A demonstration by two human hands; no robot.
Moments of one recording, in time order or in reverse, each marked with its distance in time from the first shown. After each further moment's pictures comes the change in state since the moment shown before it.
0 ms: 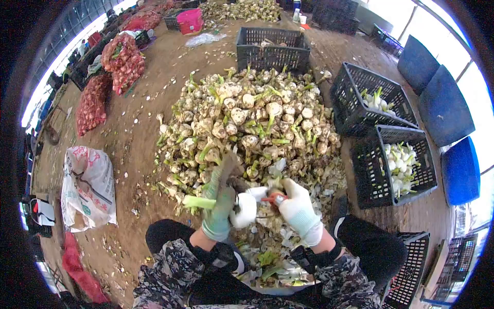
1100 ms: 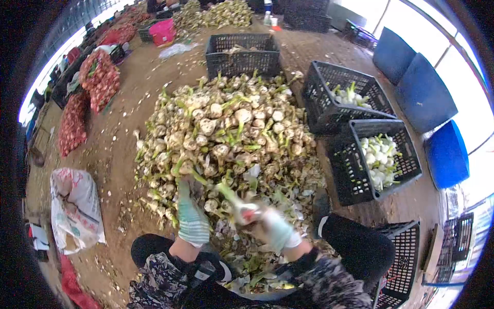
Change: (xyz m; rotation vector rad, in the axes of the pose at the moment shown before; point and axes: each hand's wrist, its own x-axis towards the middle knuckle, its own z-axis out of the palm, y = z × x) left_hand 0.025 -0.021 0.013 -0.268 0.644 -0.279; right_hand -0.006 0.049 -0.006 1.148 -0.206 0.425
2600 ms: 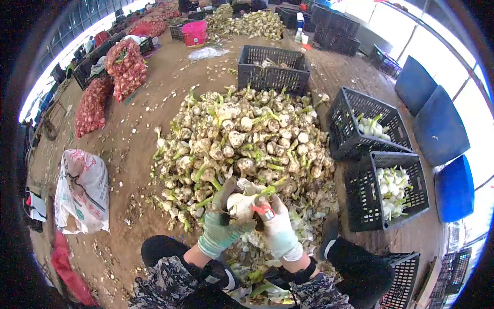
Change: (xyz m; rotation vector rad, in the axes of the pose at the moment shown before) left_hand 0.007 0.001 -0.013 0.038 -0.609 0.147; right_hand 0.019 -0.005 0.064 -0.357 0.050 -0.294
